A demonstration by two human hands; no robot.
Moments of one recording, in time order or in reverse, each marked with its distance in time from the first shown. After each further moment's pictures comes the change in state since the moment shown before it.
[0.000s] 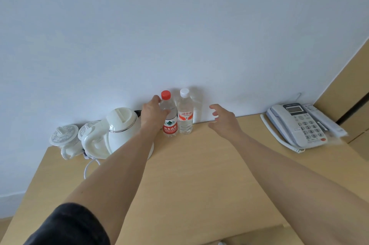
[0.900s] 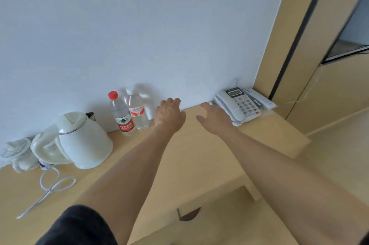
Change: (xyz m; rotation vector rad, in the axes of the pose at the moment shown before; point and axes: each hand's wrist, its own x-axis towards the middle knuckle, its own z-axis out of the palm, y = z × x) left_hand -0.133 0.151 0.085 0.354 -0.119 0.447; right_hand -0.101 0.077 -0.099 -0.290 0.078 0.070
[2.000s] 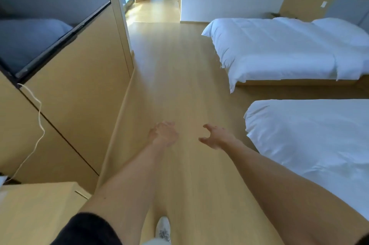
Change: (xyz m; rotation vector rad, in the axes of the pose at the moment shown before) left_hand -0.153 0.694 0.270 0.235 -0.621 1.177; right_hand -0.380 0.542 -0.202 0.136 0.091 1.312
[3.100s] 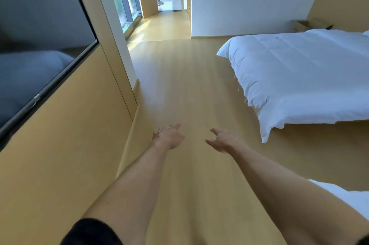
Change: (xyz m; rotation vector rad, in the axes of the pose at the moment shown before) left_hand 0.578 -0.021 -0.245 -0.106 -0.117 -0.033; right_hand 0.592 -0.070 -0.277 0.005 -0.005 -0.019
